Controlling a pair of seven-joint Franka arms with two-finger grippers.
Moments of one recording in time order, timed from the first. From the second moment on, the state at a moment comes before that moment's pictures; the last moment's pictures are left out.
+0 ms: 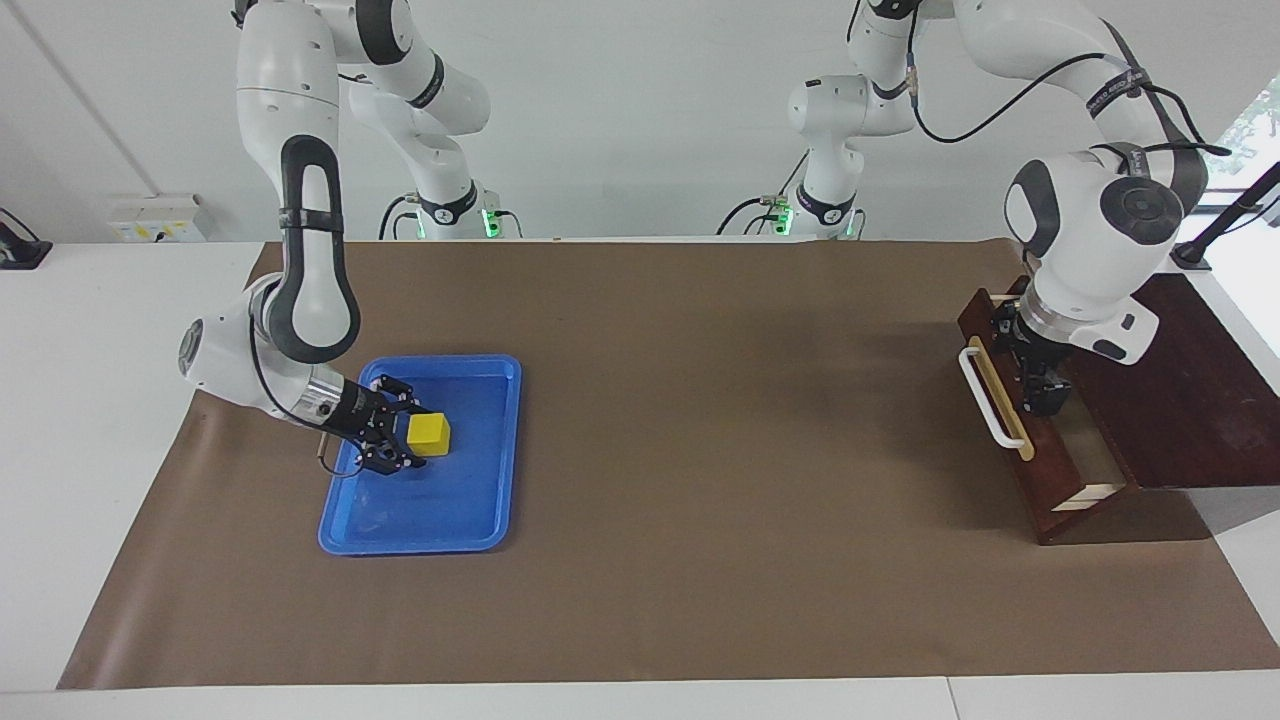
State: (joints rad) left arm -0.05 0.19 0.08 -1.75 0.16 1.90 -1.54; right arm -0.08 0.41 -0.05 -1.94 0.73 2.06 0.97
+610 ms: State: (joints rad) left arm -0.03 0.19 0.16 -1.76 0.12 1.93 -1.41; right arm -0.04 0.14 -0.05 -1.89 0.50 1.87 1.00
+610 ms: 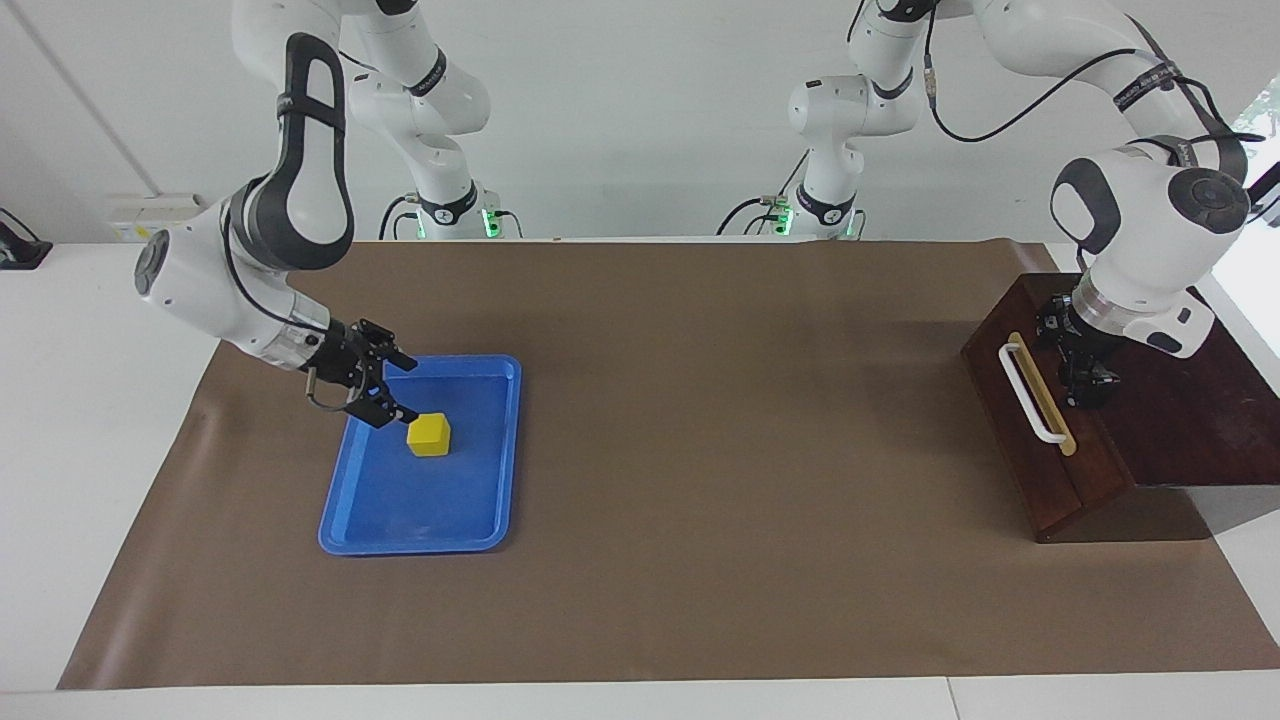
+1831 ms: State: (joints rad) left arm -0.02 -0.02 -0.01 -1.73 0.04 1.60 -0.40; right arm 0.01 -0.06 -0.03 -1.76 0.05 1.62 0.03
